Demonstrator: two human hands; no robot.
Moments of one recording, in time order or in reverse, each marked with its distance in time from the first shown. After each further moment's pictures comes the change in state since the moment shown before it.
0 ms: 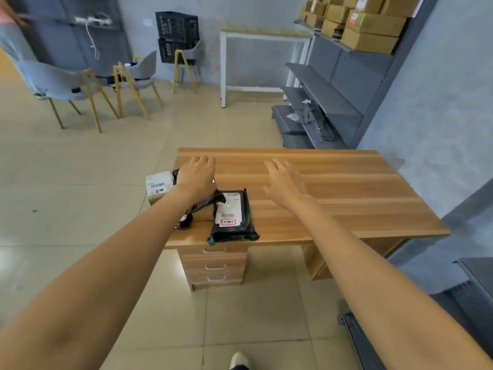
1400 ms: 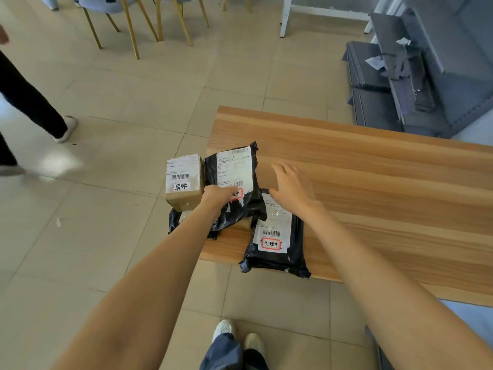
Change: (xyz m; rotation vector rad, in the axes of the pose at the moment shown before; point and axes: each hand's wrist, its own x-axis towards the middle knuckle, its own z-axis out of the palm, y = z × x) left_hand 0.129 -0.102 0.184 -1.214 -0.322 -1.152; right_hand 0.204 -0.051 0.181 0.136 -0.324 -0.172
